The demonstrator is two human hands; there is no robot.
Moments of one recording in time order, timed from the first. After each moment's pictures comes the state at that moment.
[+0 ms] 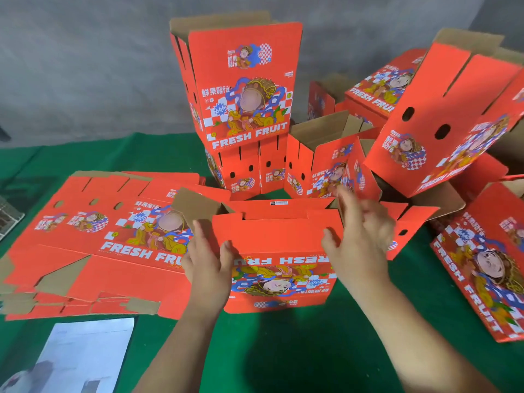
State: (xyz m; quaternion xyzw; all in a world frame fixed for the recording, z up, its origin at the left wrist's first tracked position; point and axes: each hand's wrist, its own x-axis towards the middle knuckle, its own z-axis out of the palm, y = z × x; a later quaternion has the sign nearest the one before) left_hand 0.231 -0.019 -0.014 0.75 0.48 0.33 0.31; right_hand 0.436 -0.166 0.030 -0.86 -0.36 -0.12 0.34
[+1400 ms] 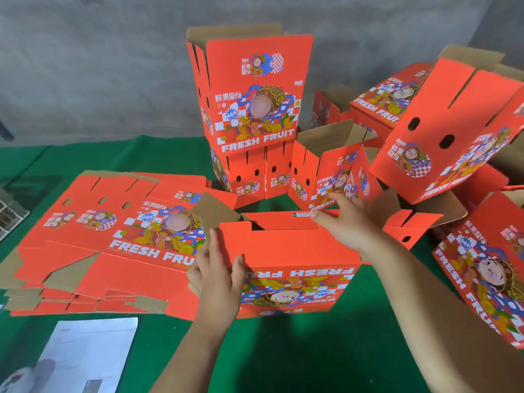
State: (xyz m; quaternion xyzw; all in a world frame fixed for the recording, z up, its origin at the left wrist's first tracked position) left_hand 0.210 -0.041 -0.022 0.77 0.48 0.31 0.29; right_hand 0.481 -0.123 0.048 -0.88 -0.32 0.17 0.31
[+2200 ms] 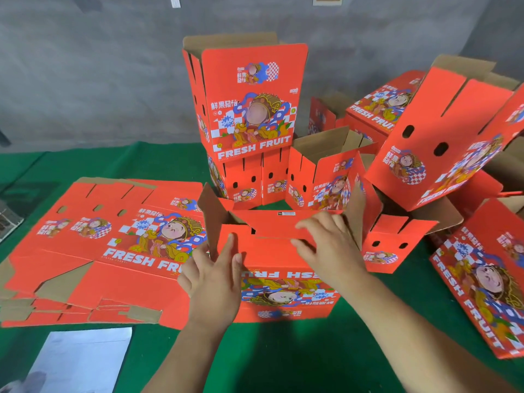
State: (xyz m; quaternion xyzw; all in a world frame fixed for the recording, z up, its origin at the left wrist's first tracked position) left_hand 0.222 -0.036 -0.002 0.81 0.51 0.24 0.15; right_hand 0.440 -0.130 0.015 -0.79 -0.54 -0.13 0.27
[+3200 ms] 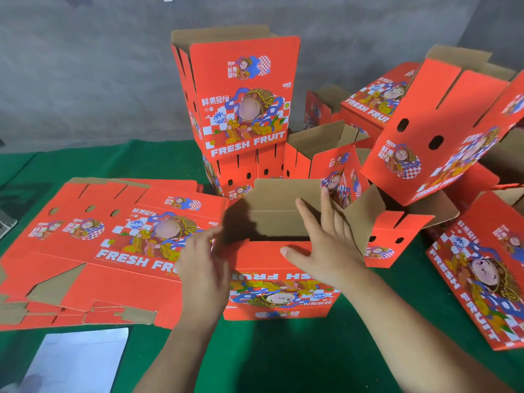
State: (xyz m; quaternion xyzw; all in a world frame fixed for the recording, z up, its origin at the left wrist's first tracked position) left_hand 0.224 -0.019 -0.004 0.79 0.37 0.44 0.23; right_hand 0.449 -0.136 0.008 -0.84 -0.51 0.00 0.20
